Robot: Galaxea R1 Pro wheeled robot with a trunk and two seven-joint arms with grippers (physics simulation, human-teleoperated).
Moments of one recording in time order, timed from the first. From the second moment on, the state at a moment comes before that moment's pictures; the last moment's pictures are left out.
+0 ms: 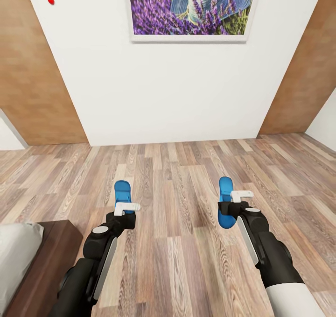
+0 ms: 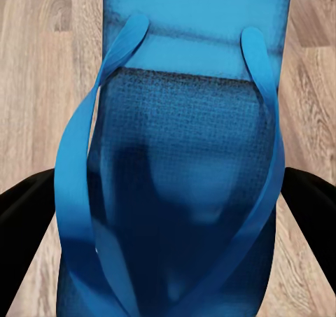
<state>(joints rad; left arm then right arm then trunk) -0.36 -0.13 -0.09 -1.52 -0.09 0.74 0.04 -0.55 -0.04 0.01 -1.30 0.00 0.74 -0.06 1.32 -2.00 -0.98</state>
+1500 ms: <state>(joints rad) -0.36 -0.13 -0.11 -1.52 -0.09 0.74 0.04 -0.55 -0.04 0.01 -1.30 0.00 0.74 -0.06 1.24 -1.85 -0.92</state>
